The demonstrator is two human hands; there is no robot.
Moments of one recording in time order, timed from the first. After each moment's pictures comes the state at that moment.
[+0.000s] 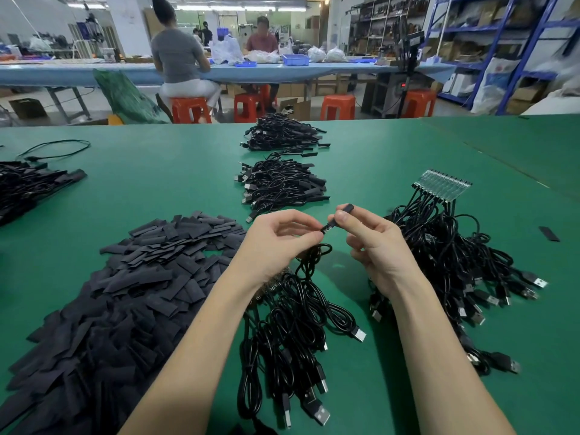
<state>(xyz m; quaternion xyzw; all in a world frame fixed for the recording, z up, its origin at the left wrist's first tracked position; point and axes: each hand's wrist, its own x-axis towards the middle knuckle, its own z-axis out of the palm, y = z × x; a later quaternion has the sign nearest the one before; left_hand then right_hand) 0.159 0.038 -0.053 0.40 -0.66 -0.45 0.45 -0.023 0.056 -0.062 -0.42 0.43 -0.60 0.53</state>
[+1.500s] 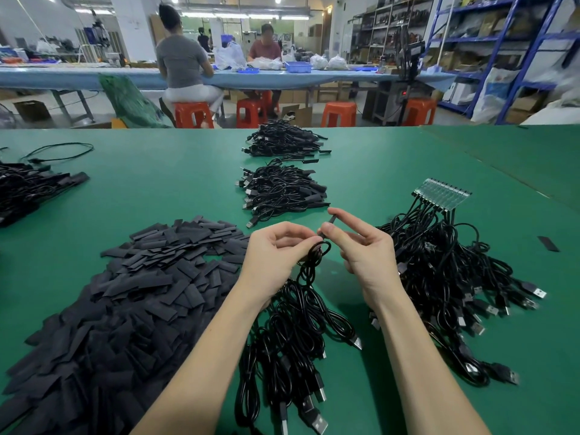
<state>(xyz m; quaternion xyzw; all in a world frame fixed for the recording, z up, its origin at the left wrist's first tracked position) 0.150 0.036 -0.077 0.40 -0.57 -0.48 0.53 -0.009 0.053 -0.073 -0.45 0.42 -0.64 0.45</state>
